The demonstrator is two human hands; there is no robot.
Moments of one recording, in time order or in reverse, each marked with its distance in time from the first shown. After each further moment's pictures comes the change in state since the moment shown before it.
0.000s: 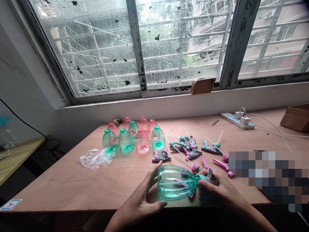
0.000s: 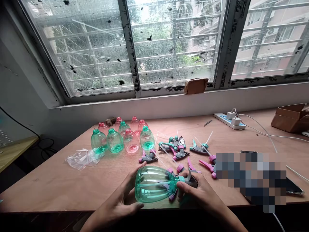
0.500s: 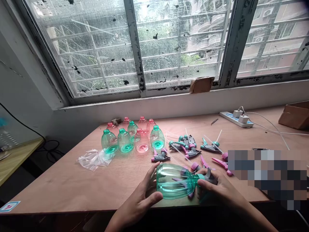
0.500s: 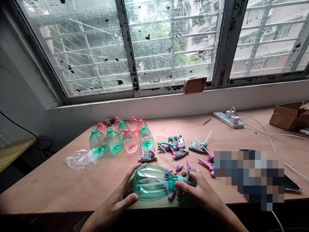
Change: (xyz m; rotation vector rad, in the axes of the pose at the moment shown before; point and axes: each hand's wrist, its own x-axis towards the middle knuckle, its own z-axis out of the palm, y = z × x) left_hand -0.001 0.002 0.000 -0.113 0.009 -0.038; right_hand 0.000 -0.001 0.004 0.022 0.013 -0.008
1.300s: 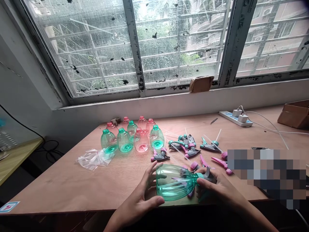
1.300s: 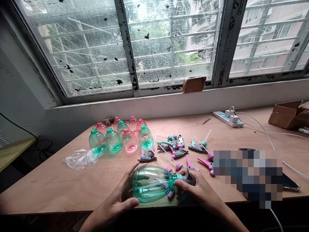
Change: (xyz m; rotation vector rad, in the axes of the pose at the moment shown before) left_hand -0.001 0.004 0.000 -0.015 -0.023 -0.001; right_hand -0.002 -0.007 0.004 0.019 -0.001 -0.027
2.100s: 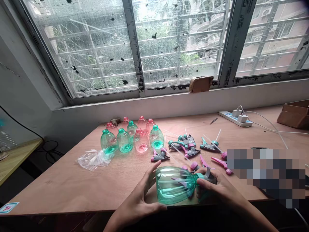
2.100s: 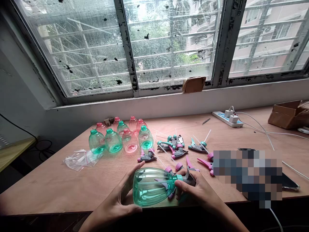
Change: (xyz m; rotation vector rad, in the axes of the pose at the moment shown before) left_hand 0.002 -0.001 -0.001 0.125 0.033 0.032; right_hand 0.000 0.002 -0.002 0.033 -0.035 0.000
